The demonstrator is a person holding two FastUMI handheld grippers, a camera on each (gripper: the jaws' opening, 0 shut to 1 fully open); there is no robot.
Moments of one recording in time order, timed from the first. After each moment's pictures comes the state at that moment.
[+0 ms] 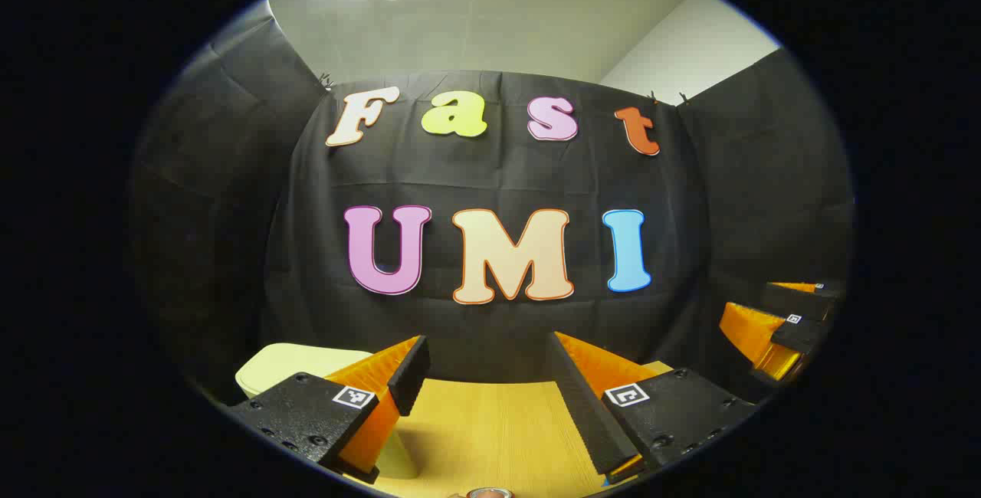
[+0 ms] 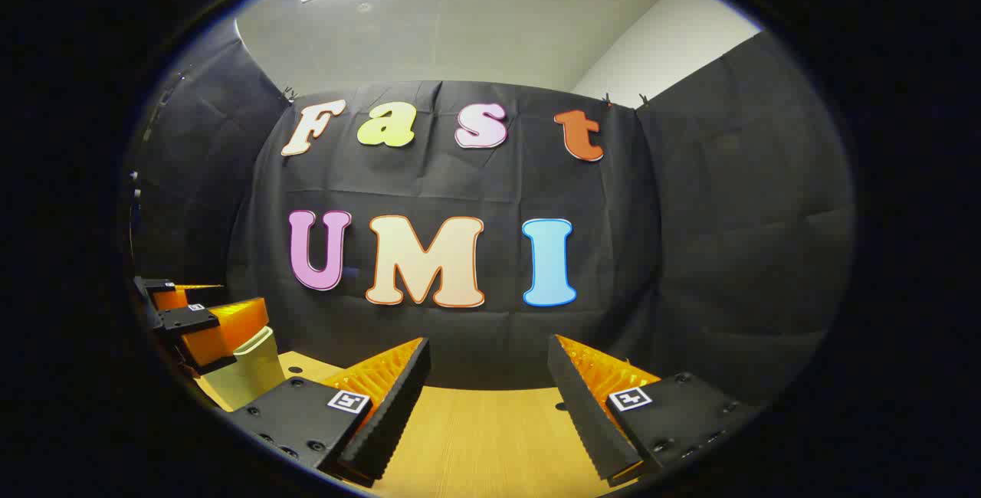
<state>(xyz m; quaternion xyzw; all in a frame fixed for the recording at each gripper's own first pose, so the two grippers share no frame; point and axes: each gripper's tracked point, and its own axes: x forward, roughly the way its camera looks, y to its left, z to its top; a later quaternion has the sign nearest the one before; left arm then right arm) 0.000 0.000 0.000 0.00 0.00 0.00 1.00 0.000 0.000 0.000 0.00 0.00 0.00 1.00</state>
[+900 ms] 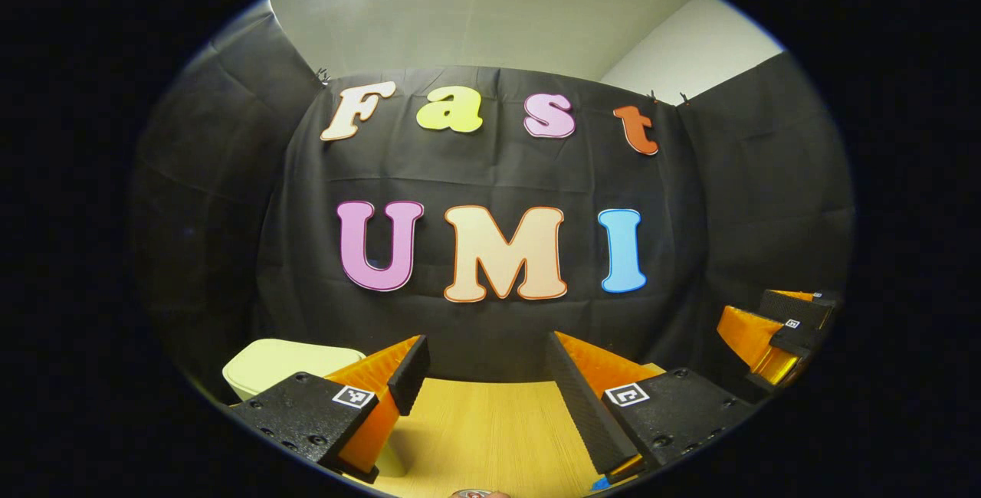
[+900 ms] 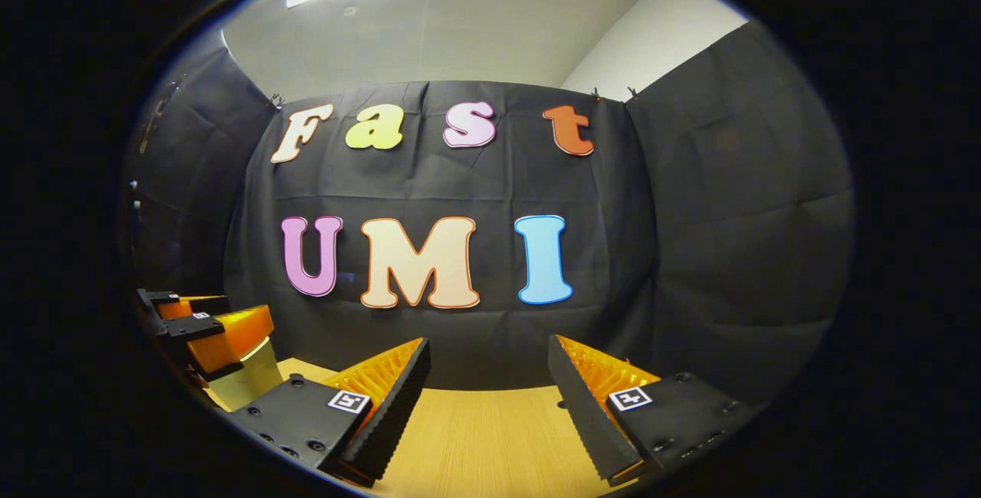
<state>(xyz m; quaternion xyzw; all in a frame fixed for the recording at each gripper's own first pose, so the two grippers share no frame) 0.008 -0.016 0.001 -0.01 0.00 -0.01 1.00 0.004 -0.009 0.008 0.01 -0.01 -0.01 1.00</state>
